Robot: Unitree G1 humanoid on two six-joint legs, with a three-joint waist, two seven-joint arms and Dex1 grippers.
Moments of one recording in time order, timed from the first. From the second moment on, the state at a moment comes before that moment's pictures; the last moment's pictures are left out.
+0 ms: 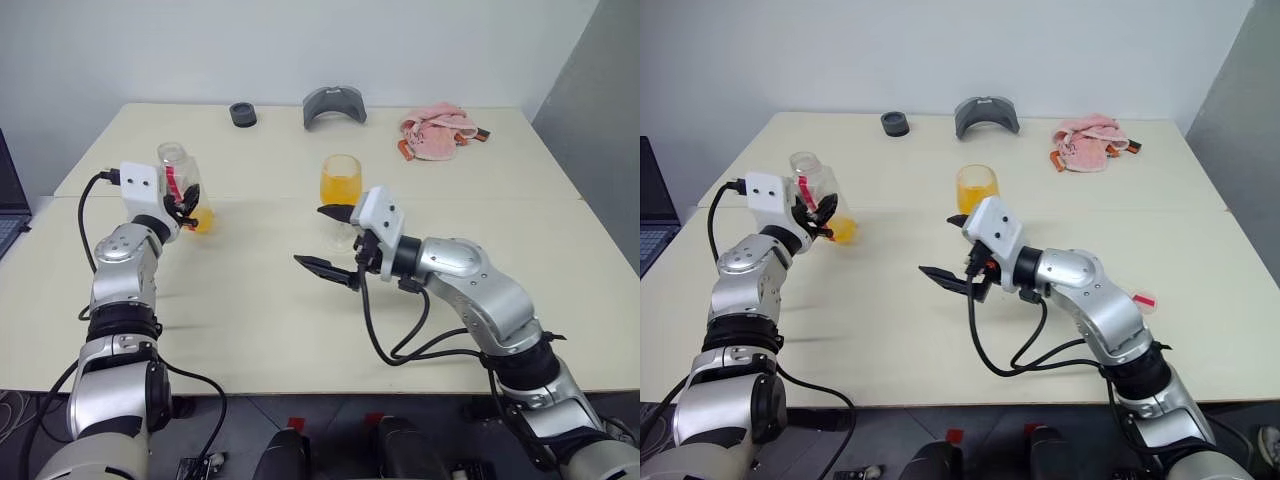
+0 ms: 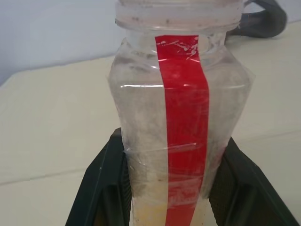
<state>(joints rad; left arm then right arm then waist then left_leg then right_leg) -0.72 0.58 0.28 0.71 -0.17 0.06 -0.42 -0.65 -0.30 0.34 -0.30 0.30 0.56 0.63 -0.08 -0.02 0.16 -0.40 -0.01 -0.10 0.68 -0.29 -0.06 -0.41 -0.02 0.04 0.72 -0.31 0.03</state>
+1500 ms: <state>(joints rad) -0.50 0.54 0.34 0.64 -0.26 -0.06 -0.43 -0.62 -0.28 0.35 -0.23 0.26 0.54 0.68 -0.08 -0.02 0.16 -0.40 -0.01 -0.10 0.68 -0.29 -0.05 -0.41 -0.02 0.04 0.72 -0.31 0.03</state>
